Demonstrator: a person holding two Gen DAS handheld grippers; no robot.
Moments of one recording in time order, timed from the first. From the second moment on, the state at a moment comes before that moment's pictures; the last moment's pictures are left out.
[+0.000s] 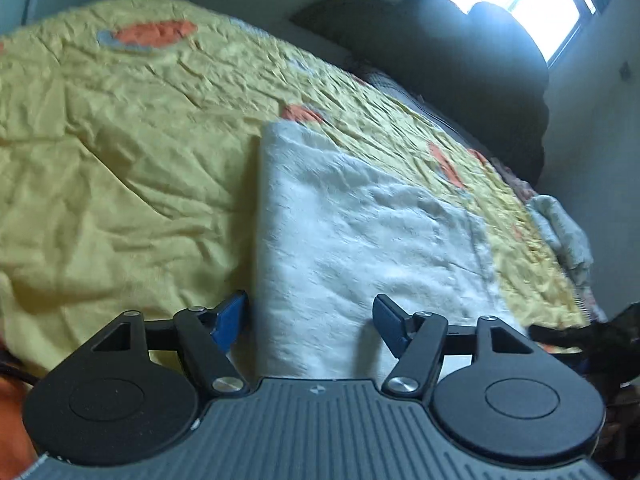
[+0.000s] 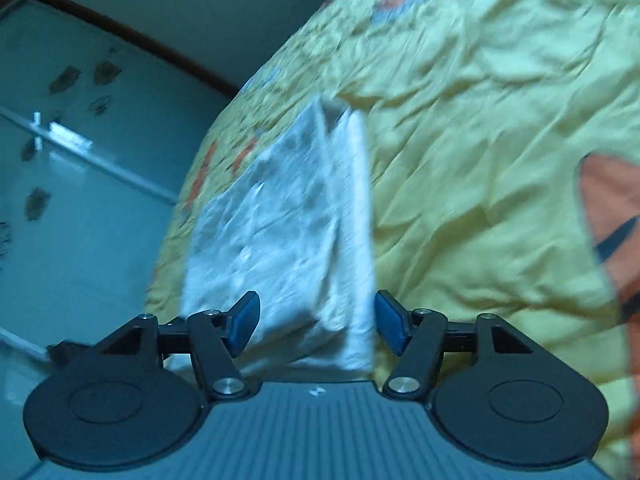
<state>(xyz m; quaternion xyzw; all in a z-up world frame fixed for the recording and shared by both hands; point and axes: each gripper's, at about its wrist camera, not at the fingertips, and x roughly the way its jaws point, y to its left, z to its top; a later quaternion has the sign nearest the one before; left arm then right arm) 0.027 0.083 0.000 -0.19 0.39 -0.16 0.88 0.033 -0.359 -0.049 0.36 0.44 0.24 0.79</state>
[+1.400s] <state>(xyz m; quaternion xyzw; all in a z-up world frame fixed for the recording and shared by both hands) -0.090 0.000 0.028 0.03 0.25 -0.11 0.96 -0.091 -0.260 -0.013 0.10 0.34 0.03 0.94</state>
